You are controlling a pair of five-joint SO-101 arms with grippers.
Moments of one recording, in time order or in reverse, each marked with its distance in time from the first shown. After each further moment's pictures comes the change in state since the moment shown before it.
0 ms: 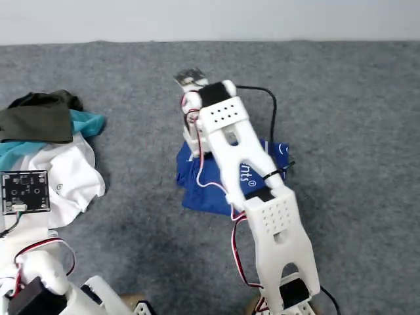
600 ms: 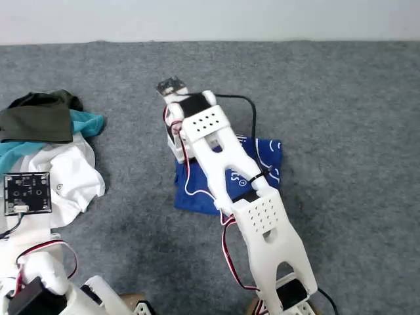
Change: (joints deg) left arm 0.0 0.0 0.0 2.6 0.0; right arm -5.4 5.5 -8.6 -2.5 0.0
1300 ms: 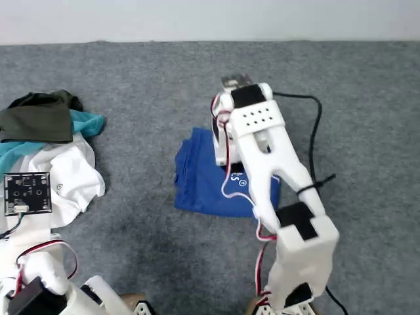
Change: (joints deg) left arm 0.0 0.0 0.0 0.2 0.0; right arm 10.5 -34.6 42.0 2.5 -15.3
